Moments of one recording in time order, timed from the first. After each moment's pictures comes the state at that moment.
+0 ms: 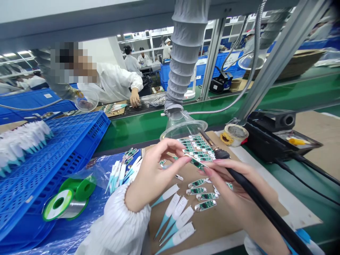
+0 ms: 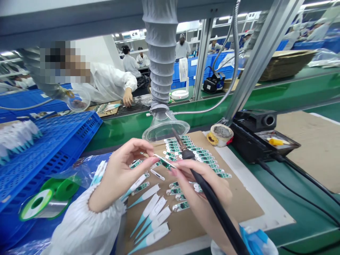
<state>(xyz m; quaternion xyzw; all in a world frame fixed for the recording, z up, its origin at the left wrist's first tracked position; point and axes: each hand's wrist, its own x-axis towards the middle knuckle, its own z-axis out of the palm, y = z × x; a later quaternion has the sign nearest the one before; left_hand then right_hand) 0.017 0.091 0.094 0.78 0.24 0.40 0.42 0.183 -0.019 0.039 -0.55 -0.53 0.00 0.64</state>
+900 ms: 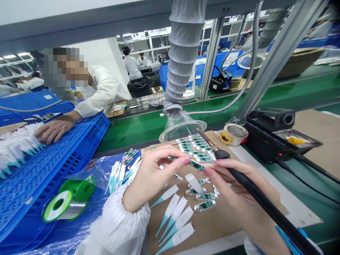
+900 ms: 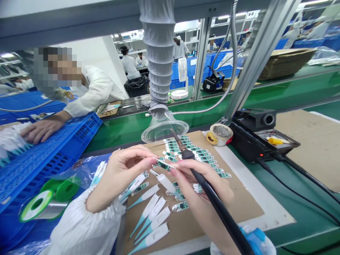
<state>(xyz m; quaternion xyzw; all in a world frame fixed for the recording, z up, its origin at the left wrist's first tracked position) 0.018 0.089 0.099 0.74 0.24 0.37 0.51 0.178 -0.019 0.045 -0.57 -0.48 0.03 0.67</state>
